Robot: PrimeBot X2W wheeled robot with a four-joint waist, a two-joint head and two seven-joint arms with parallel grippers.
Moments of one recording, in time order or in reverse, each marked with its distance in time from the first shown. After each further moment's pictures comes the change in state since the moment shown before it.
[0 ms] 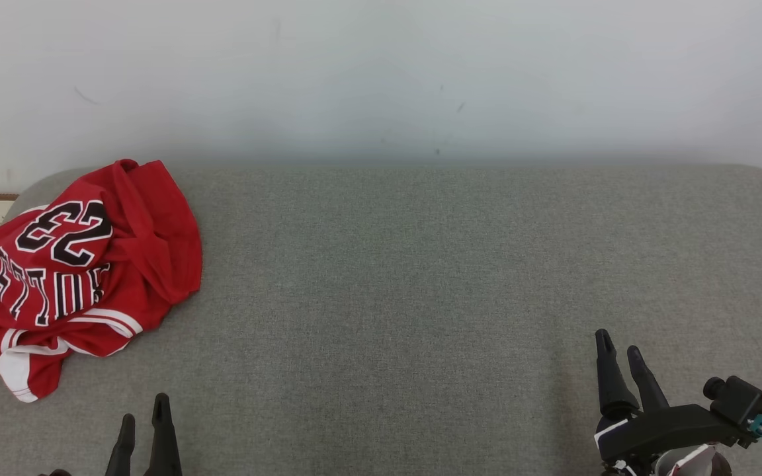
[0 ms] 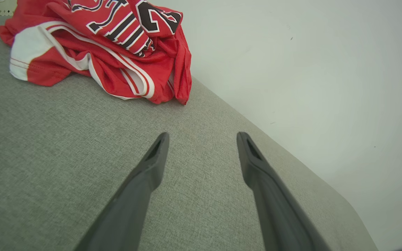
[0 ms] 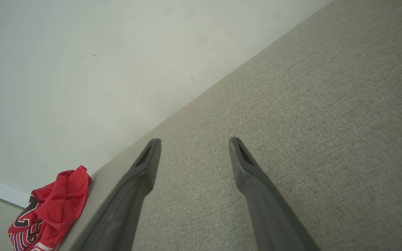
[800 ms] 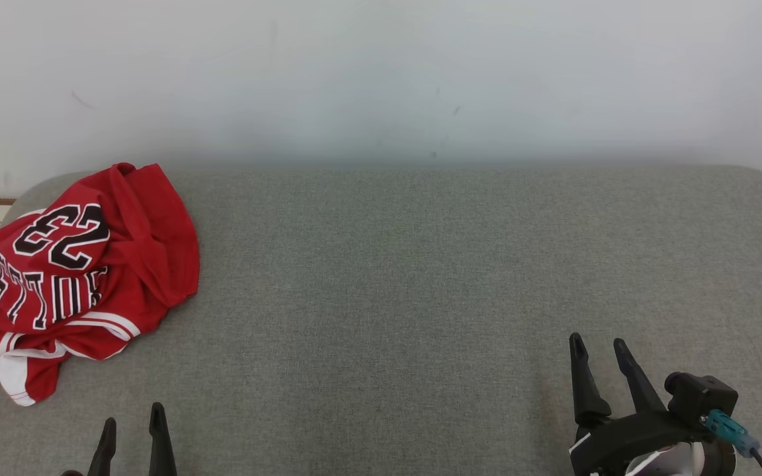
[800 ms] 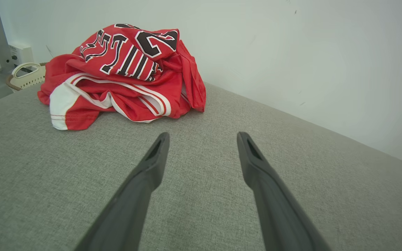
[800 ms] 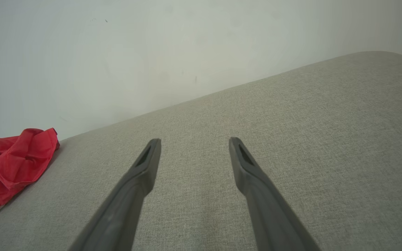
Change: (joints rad) left arm 0.018 0.048 -0.034 -0.002 0.281 0.098 -0.051; right arm -0.007 0.006 0.039 0.031 -0.351 0.000 -0.080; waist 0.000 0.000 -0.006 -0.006
